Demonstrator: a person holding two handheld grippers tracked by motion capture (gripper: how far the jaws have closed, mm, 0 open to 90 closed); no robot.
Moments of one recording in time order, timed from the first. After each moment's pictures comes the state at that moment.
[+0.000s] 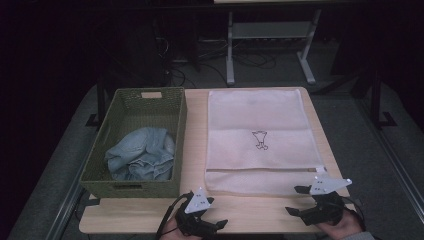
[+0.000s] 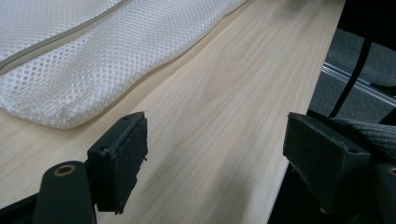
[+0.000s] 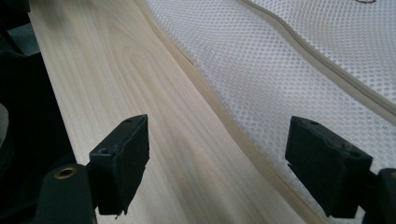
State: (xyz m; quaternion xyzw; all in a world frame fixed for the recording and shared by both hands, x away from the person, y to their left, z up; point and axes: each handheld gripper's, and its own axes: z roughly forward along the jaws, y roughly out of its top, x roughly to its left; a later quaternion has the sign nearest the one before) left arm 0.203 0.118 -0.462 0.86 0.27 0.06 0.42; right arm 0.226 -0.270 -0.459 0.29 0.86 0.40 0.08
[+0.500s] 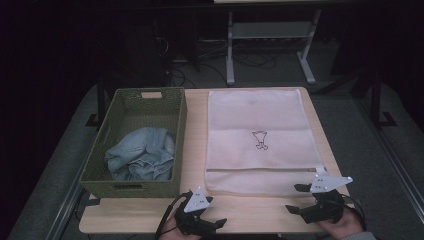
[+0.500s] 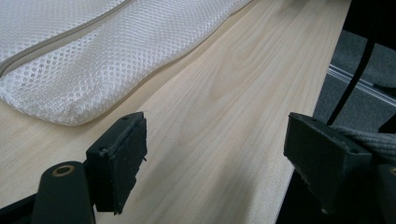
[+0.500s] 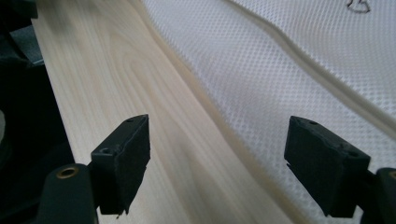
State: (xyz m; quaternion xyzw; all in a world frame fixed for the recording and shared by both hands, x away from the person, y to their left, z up) left arm 0.204 0.120 -0.463 0.86 0.27 0.06 0.43; right arm 0.231 -0.270 -0.452 0.29 0.86 0.40 0.08
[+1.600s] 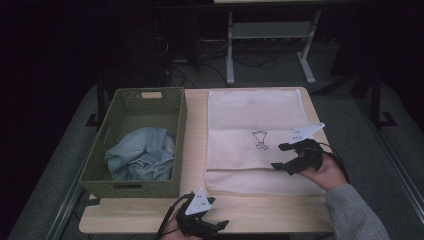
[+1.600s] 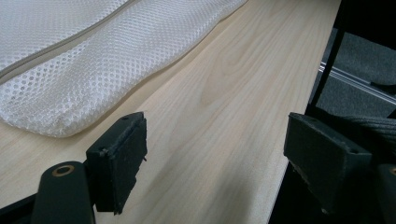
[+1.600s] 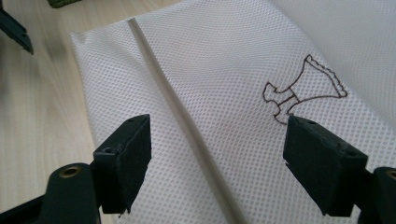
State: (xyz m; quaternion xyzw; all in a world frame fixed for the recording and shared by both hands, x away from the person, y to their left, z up) left arm 0.200 0.115 -0.461 0.86 0.25 0.06 0.43; right arm 0.344 -0.232 -0.396 0.24 0.90 0.36 0.08
